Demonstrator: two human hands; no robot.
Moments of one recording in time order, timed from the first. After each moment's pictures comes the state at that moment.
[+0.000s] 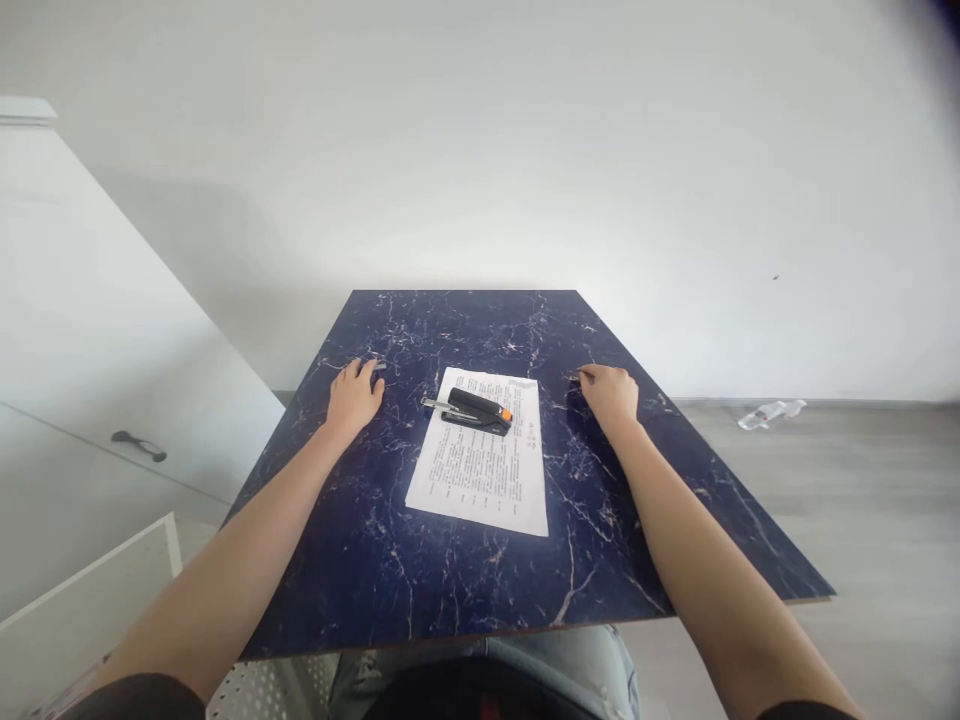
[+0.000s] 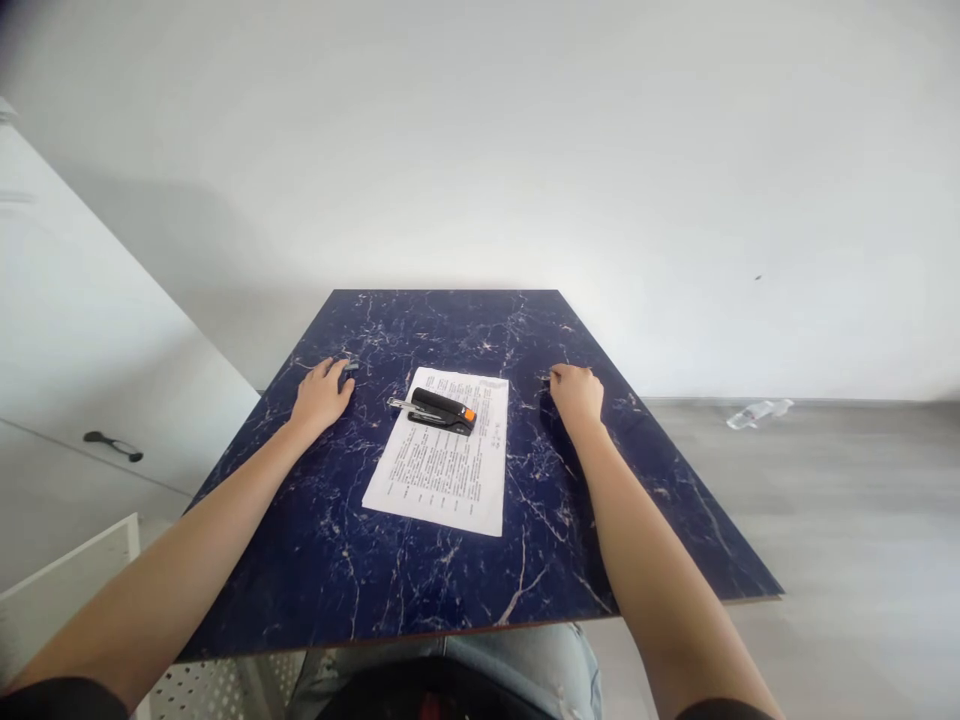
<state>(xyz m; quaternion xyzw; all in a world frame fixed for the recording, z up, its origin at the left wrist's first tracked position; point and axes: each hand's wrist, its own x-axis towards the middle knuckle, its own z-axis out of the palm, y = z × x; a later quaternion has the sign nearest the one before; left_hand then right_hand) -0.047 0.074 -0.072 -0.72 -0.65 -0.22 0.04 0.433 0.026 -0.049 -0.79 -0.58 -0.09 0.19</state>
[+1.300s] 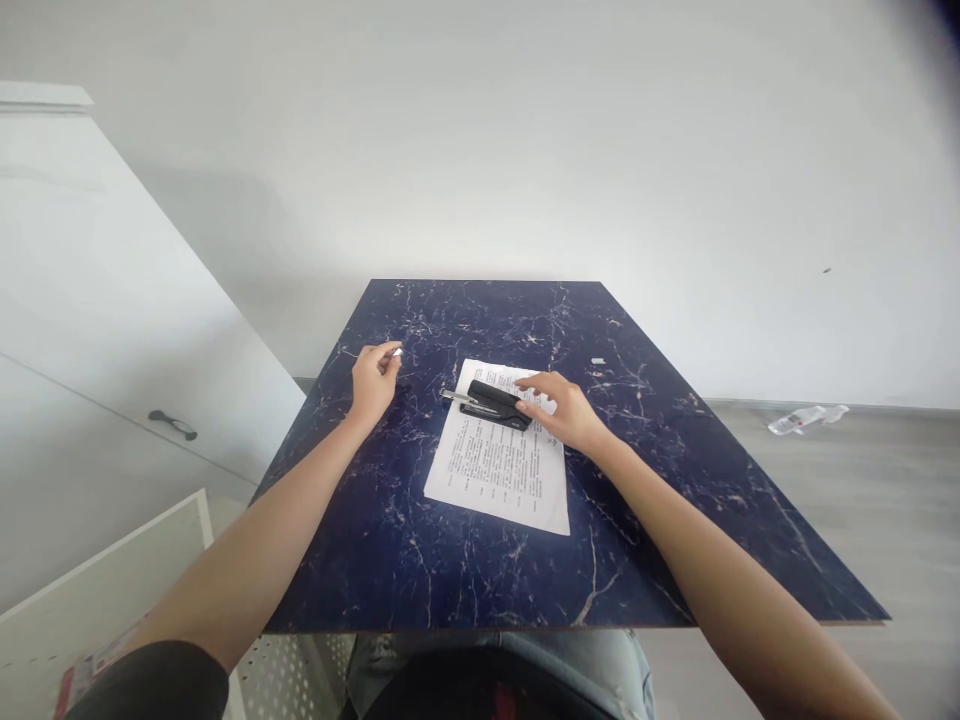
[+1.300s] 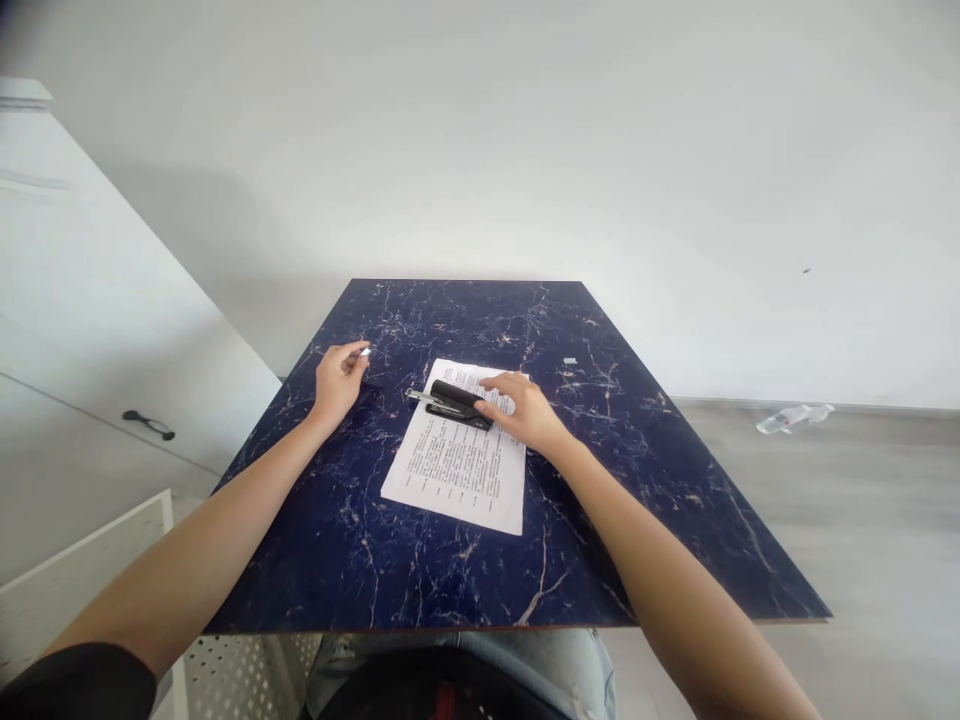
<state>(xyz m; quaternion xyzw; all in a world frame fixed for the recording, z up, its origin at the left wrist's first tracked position) -0.037 0.070 -0.061 -0.65 -0.54 -0.52 -0.12 0.329 -0.013 -0.035 -0.44 -0.82 0.11 0.34</state>
